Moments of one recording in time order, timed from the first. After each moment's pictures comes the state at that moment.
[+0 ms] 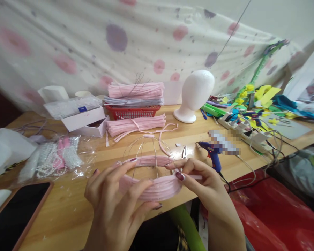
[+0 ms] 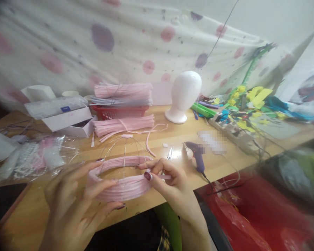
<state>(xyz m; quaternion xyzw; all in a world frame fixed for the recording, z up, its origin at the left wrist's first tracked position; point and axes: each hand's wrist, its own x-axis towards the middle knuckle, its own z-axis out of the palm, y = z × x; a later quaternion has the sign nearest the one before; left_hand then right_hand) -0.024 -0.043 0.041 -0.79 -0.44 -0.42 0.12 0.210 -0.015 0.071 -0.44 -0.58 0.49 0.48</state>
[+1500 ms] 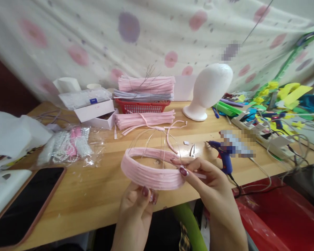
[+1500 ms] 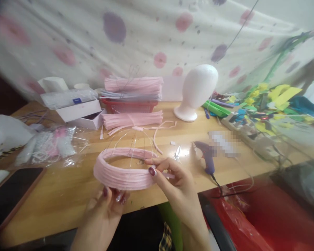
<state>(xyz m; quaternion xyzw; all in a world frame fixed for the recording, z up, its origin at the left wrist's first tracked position) 0.039 -0.059 0.032 -0.12 -0.35 -0.67 -0.64 0.201 -0.016 0.058 -0.48 -0.55 0.46 0.50</state>
